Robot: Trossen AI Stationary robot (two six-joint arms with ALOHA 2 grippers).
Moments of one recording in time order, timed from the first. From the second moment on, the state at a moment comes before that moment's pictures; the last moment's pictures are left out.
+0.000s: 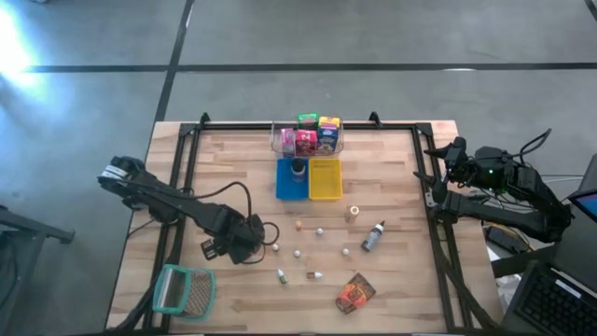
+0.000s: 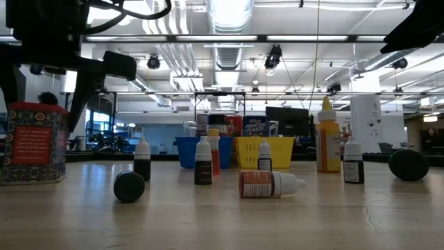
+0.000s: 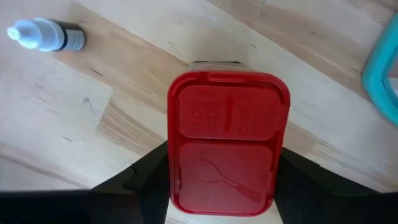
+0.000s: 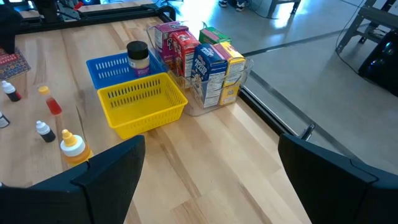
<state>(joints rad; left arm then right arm) -0.37 1.50 1.01 -0.97 0.03 0.68 -0.35 0.22 0.76 -0.99 0.18 0.02</state>
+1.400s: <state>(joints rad) -0.13 1.44 1.24 -0.96 -0.16 -0.02 -0.35 0.22 0.76 -0.99 0.18 0.02</state>
